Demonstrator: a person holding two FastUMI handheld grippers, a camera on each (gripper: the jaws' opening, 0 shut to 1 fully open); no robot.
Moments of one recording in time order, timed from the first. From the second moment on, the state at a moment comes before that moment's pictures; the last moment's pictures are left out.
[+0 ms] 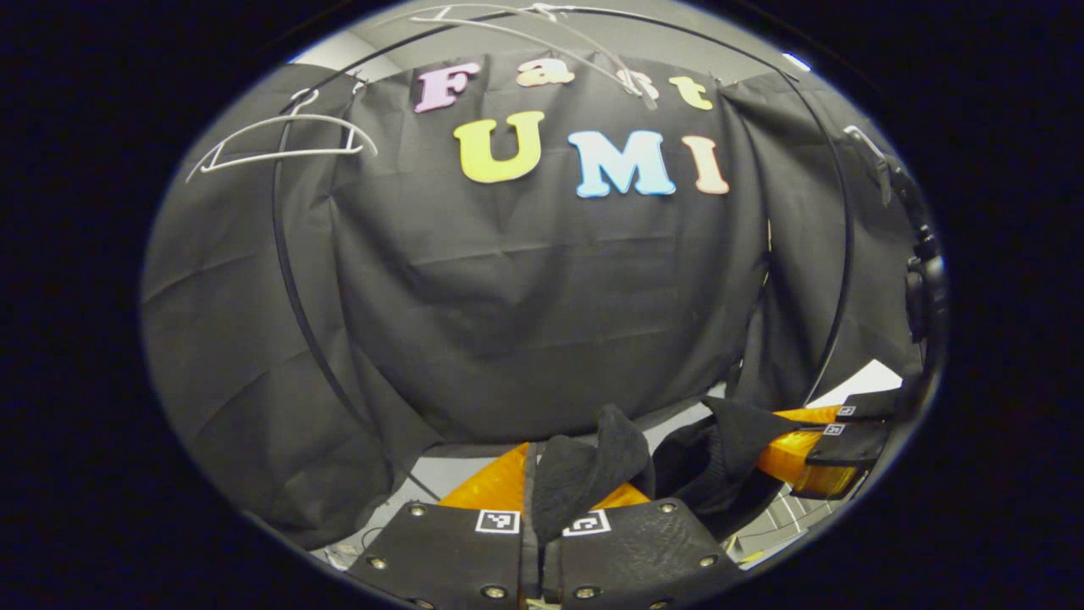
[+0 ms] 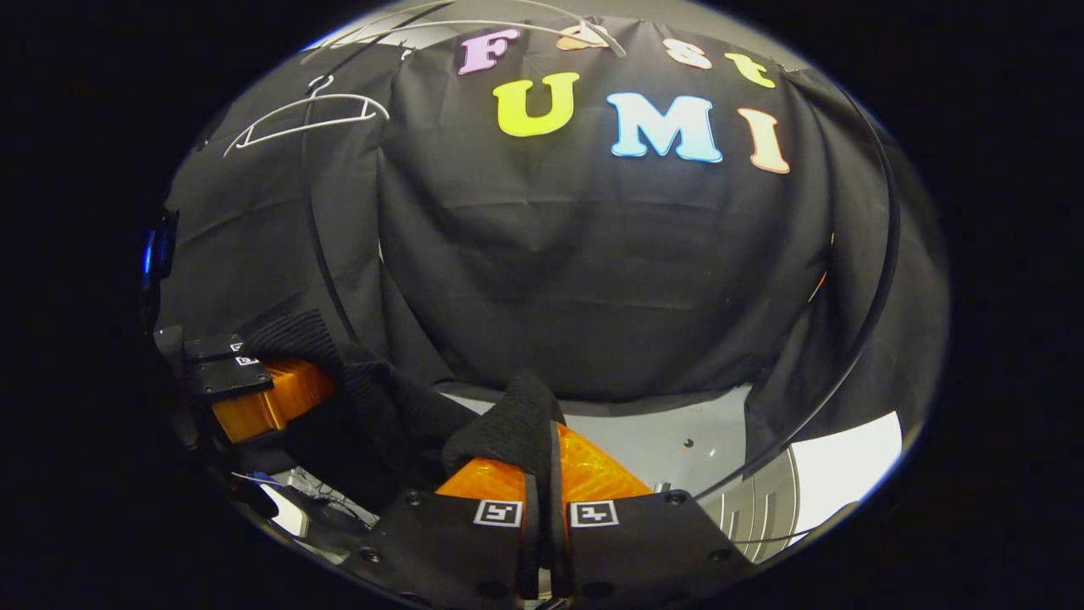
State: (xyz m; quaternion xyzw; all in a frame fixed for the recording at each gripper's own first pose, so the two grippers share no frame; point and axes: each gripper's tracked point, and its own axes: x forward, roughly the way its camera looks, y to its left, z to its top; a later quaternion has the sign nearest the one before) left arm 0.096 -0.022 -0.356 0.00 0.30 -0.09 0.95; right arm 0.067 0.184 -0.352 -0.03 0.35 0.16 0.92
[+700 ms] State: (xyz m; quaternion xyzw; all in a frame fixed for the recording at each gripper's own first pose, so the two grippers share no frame) left arm 0.052 -0.020 -0.397 -0.01 0.40 -0.12 0.91; right arm 0.014 0.156 -0.401 -0.11 0.46 0.13 0.87
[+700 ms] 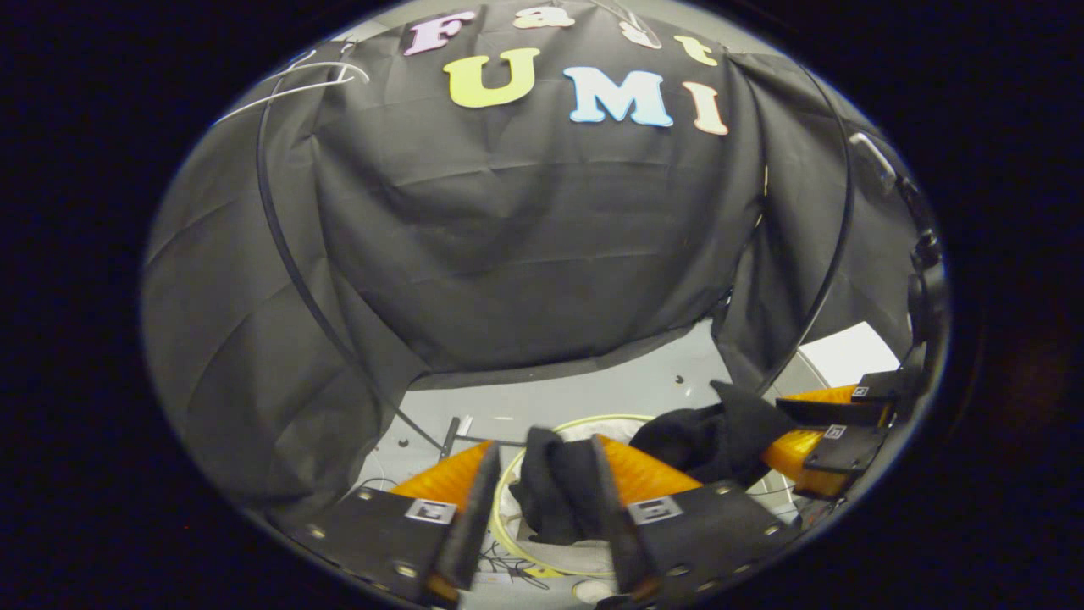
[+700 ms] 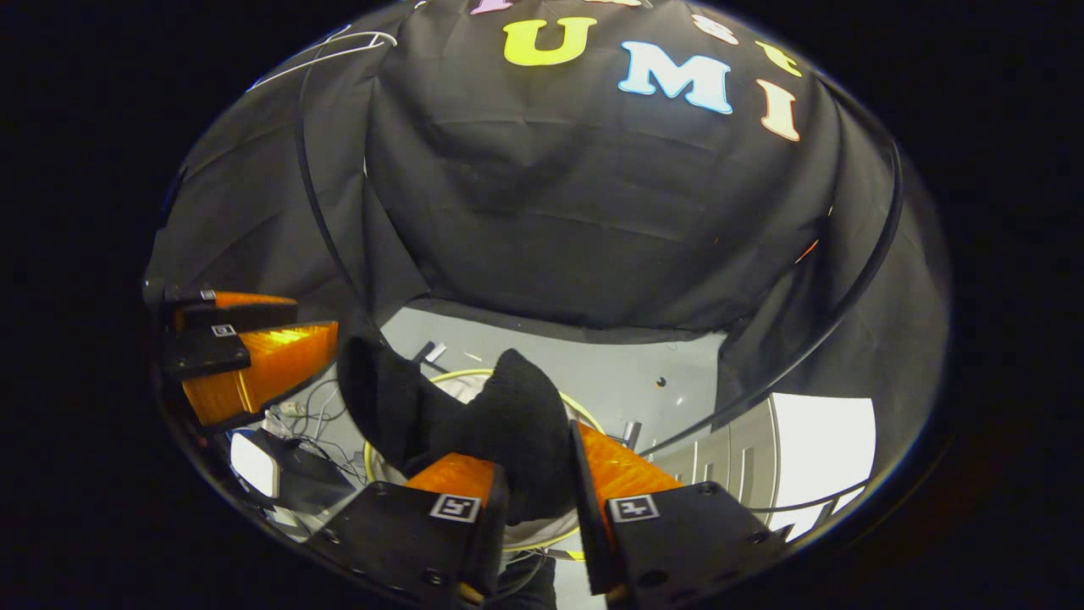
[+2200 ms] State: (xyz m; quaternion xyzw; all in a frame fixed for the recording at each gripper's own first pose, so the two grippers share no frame) left arm -0.032 0.012 -0.138 0.01 0.18 -0.06 0.98; right arm -0.050 0.054 -0.142 -0.03 0.20 0.10 0.97
